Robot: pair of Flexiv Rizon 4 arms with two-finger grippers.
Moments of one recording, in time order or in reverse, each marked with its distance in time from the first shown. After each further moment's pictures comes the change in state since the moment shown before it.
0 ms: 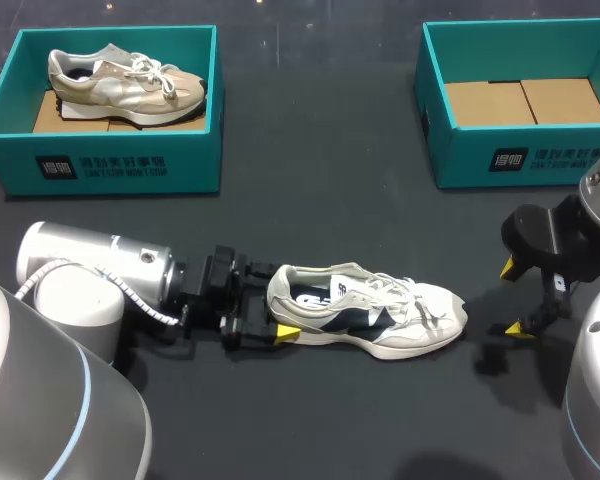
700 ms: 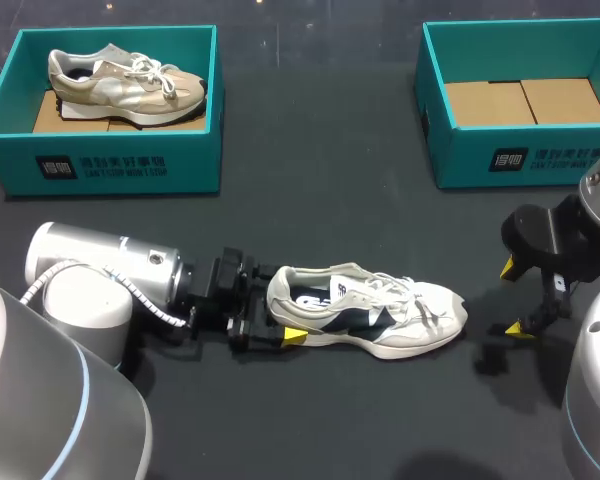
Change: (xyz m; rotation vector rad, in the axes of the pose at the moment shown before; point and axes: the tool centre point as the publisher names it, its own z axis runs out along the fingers) left arm 0.002 0.001 0.011 -0.004 0.009 -0.005; right arm 0.000 0.000 0.000 0.000 0.000 0.000
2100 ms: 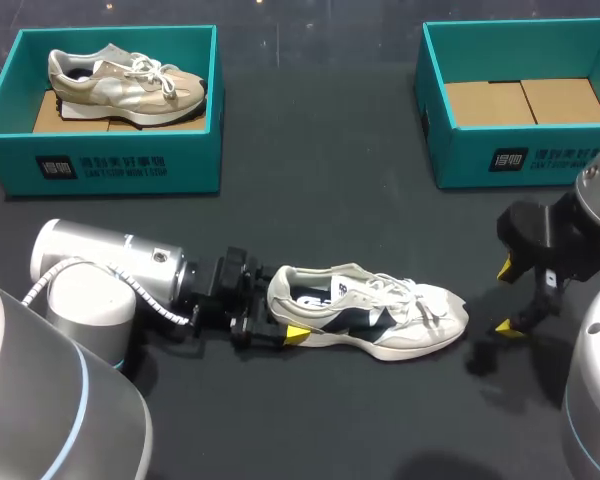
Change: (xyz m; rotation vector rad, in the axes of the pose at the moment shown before) left arm -0.001 0.001 0.004 0.000 0.018 0.001; right arm 0.006 0.015 -0.003 -0.016 0.022 0.134
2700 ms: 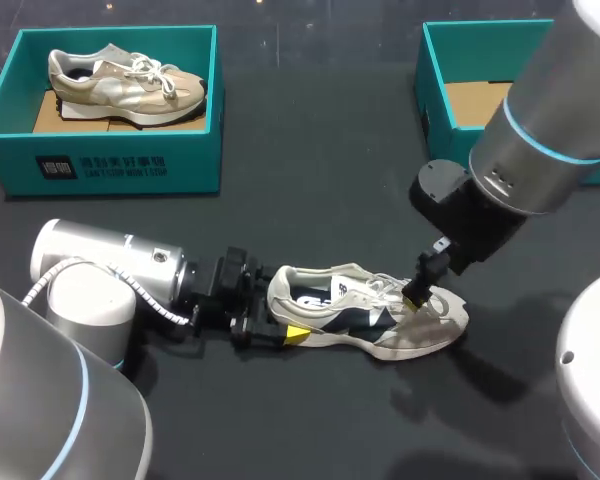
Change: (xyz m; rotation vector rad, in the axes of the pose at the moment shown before) left arm 0.000 0.000 0.000 0.000 0.000 0.000; right arm 0.049 0.111 -0.019 0.079 -0.105 0.555
